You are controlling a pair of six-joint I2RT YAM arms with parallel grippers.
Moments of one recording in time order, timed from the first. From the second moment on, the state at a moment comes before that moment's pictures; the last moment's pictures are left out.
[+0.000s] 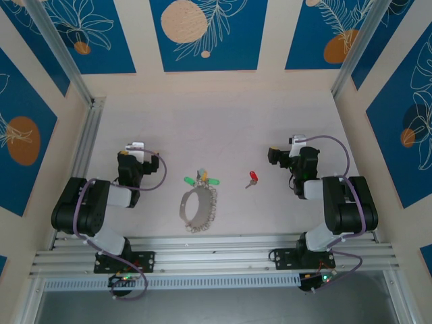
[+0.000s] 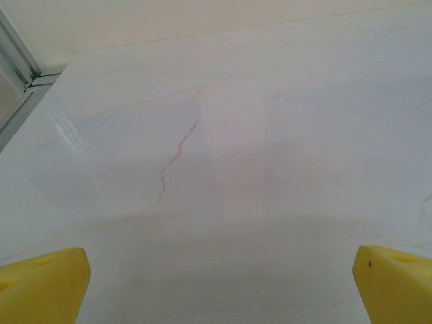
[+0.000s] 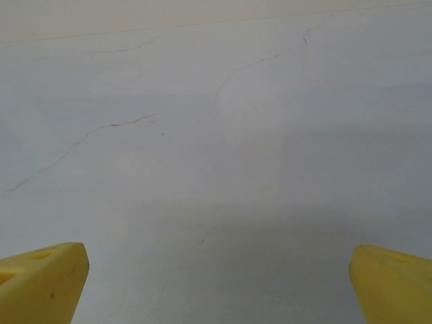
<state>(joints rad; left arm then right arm) -0.12 1.58 0.38 0.87 -0.15 0.06 0.00 1.55 0.43 0.73 -0.15 0.07</state>
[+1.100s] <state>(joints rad) -0.12 1.58 0.38 0.87 -0.15 0.06 0.03 1.37 0.51 0.44 -0.14 0.07</state>
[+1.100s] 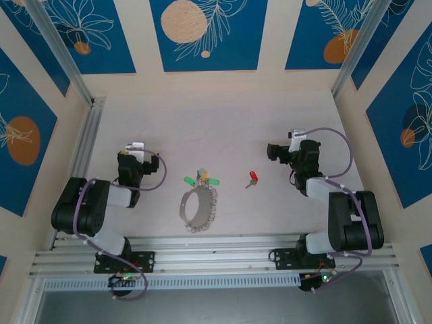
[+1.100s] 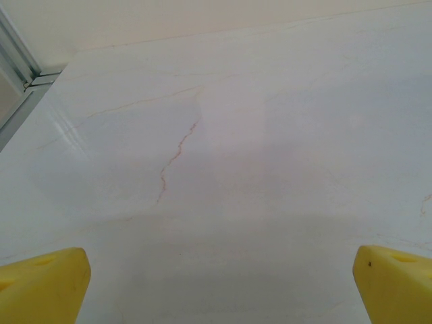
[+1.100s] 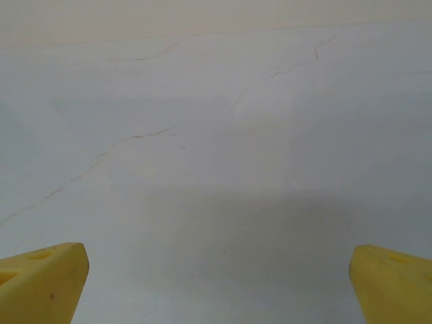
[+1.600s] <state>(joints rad) -0.16 1.11 0.77 0.00 -0.04 -0.26 0.32 1.15 0.61 0.08 -0.33 0.04</state>
